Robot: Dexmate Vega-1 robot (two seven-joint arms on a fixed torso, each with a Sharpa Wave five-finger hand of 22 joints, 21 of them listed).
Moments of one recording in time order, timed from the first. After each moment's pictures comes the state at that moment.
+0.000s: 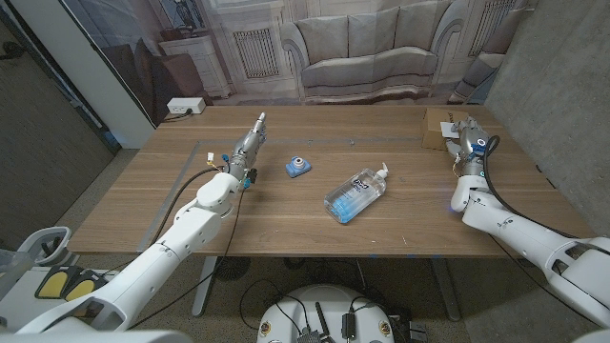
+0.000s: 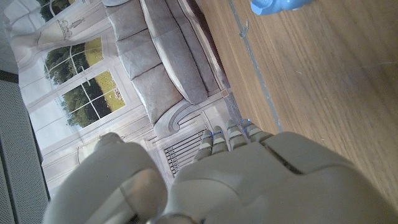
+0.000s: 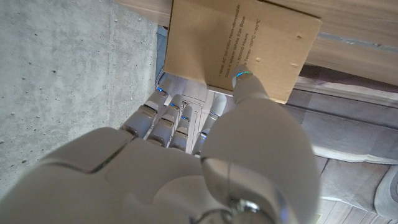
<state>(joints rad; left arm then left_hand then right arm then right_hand) 0.91 0.55 0.40 -1.53 -0.55 -0.14 0.17 0.50 0.07 -0.13 0.11 0.39 0.00 0.04 0.20 0.18 0.00 -0.02 0.20 0.19 -0.07 -0.01 0.19 0.18 -0.13 -0.03 0.21 0.18 -0.59 -0.66 -0.72 -0.97 -0.33 -0.26 -0.89 1.02 0.01 0.20 -0.13 0.44 0.40 -0.20 0.71 0.76 0.21 -0.05 0.33 0.46 0.37 -0.04 0.22 0.27 0.46 -0.05 0.27 0.21</state>
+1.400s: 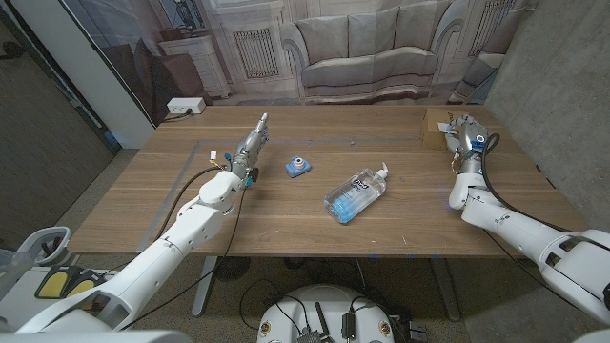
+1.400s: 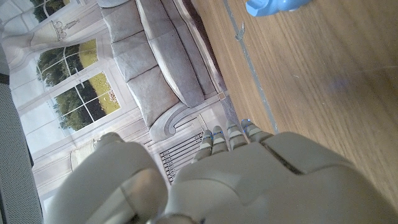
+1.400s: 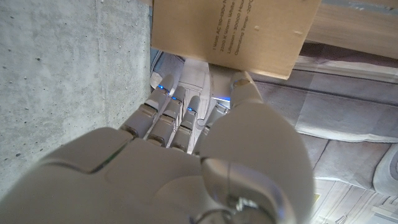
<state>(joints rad) 0.87 0.53 0.41 -1.49 -0.55 -0.12 0.16 0.50 0.07 -0.13 0.10 0.39 0.00 0.04 0.20 0.18 0.00 -0.02 0.20 0.19 -0.07 -0.01 0.19 0.18 -0.13 -0.03 0.21 0.18 -0.54 -0.63 -0.75 -0.88 -0.32 -0.18 -0.96 0.99 0.10 0.17 -0.09 0.37 0.69 -0.21 0.82 0.67 0.40 -0.11 0.38 0.45 0.48 -0.05 0.25 0.29 0.50 -0.05 0.31 0.23</state>
